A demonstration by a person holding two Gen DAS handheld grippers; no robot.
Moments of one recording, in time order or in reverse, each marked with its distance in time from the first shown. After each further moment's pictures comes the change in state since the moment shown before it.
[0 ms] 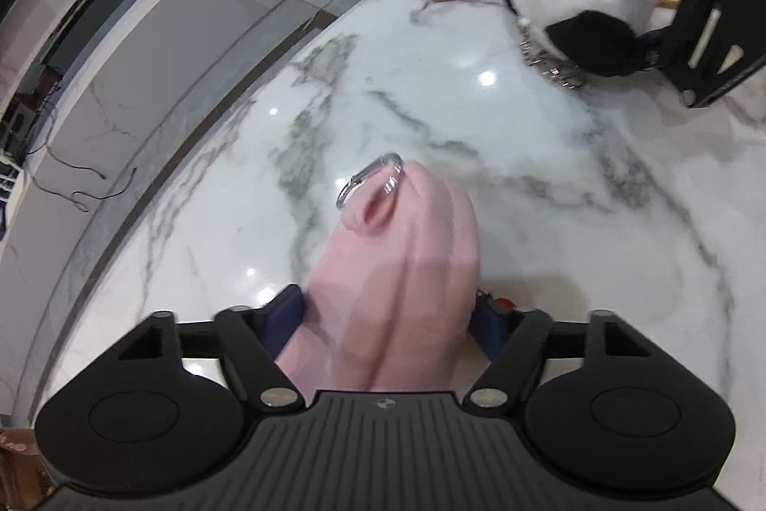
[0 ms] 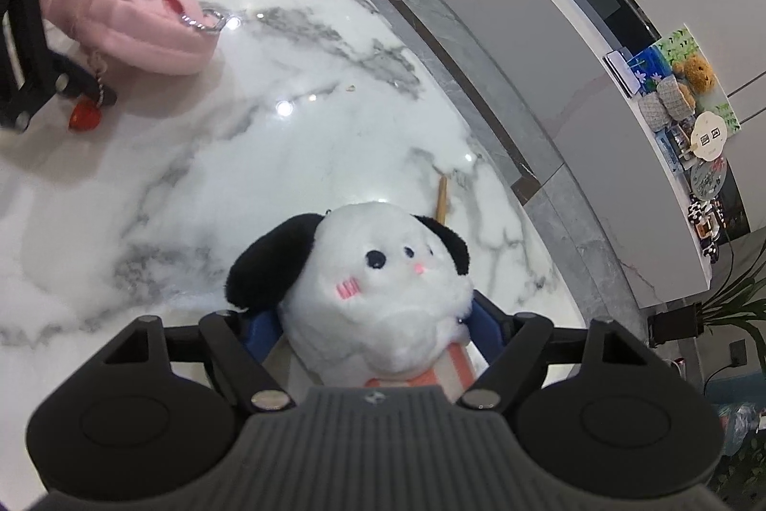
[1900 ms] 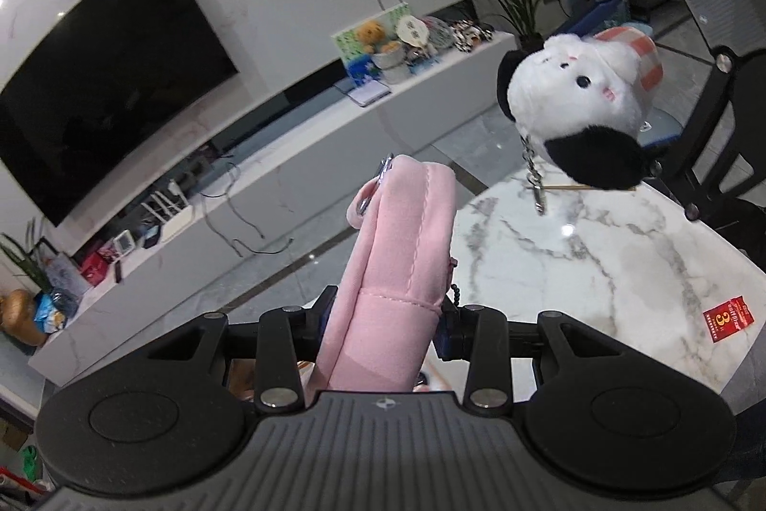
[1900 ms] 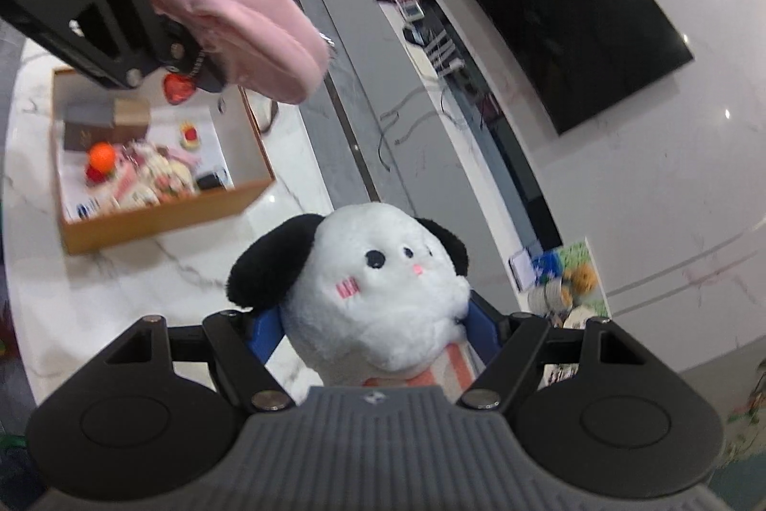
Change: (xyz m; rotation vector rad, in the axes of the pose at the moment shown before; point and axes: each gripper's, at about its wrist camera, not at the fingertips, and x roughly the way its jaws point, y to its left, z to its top) left arm -0.377 0.057 -0.158 -0.232 -0.379 0.226; right arm -0.411 0.151 0.151 -0.272 -0.280 -0.213
